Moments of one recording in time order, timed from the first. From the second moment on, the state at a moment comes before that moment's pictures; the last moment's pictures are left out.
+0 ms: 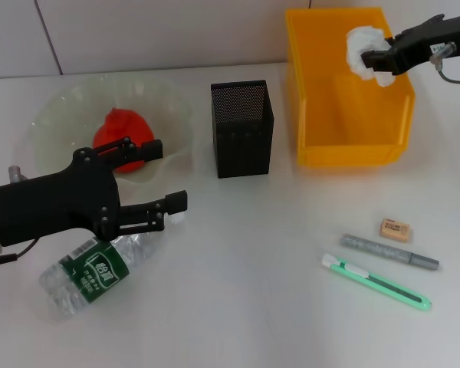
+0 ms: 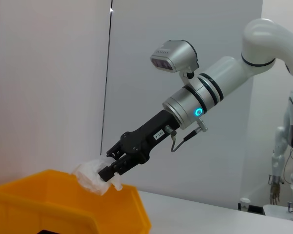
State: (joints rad) left arm -0.38 -2.04 1.09 0.78 1.52 1.60 -1.27; right arm 0.62 2.03 -0.99 -1.23 -2.48 -1.16 2.23
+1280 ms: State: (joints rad) left arm -0.38 -2.04 1.09 0.77 1.52 1.59 -1.27; right arm 0.33 2.08 -0.98 -1.58 -1.98 -1.21 2.01
